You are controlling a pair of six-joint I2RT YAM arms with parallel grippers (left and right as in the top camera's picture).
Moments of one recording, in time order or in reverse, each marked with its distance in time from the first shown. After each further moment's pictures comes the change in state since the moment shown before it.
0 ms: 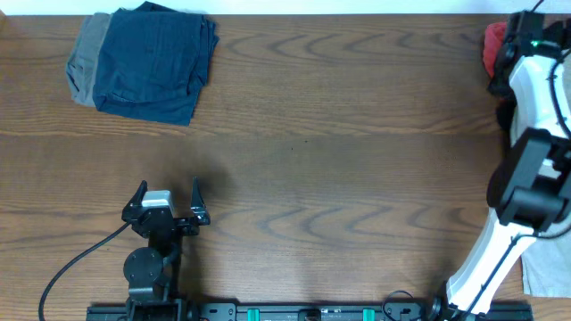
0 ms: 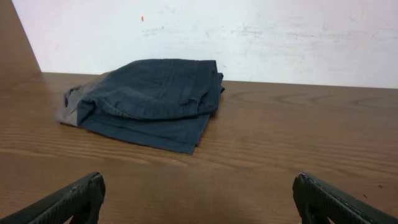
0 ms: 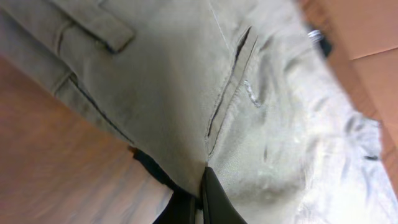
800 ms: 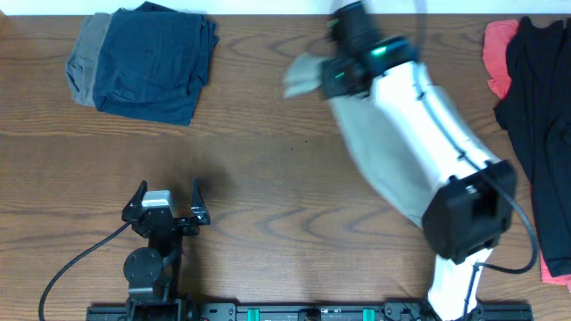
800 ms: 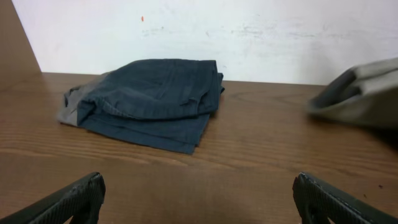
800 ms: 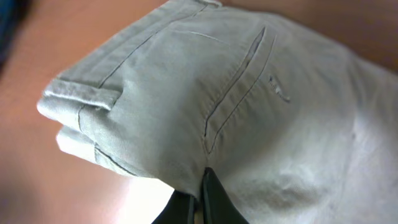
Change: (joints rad) left arm 0.000 0.000 0.000 0.000 0.000 0.000; right arm 0.715 -0.135 0.004 -0.081 -0.584 0.010
